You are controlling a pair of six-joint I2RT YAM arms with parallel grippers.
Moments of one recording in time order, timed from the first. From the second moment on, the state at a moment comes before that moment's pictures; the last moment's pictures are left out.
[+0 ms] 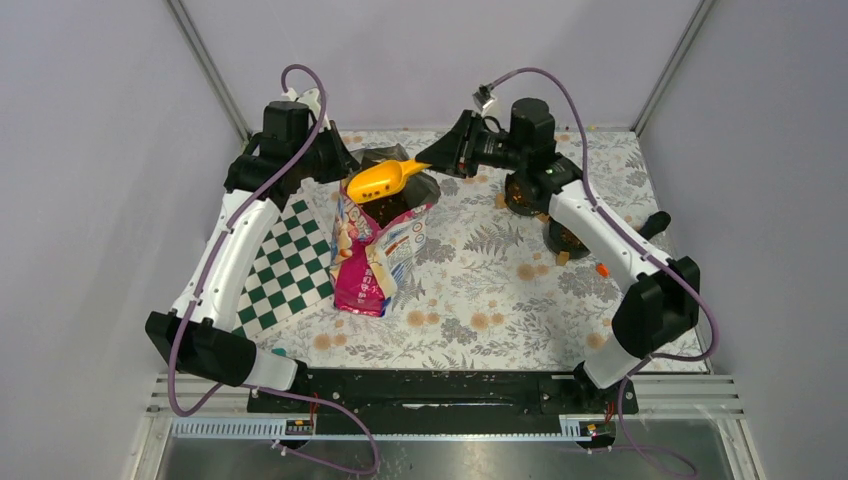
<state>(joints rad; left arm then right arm) -0.26 1.42 1.59 -0.74 0.20 -0.45 0.49 1.63 1.48 -0.02 -0.75 1.07</state>
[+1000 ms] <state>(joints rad) -0.32 1.40 1.57 -0.72 0.20 -0.55 0.63 1.64 1.66 -0.54 -0.35 0.75</state>
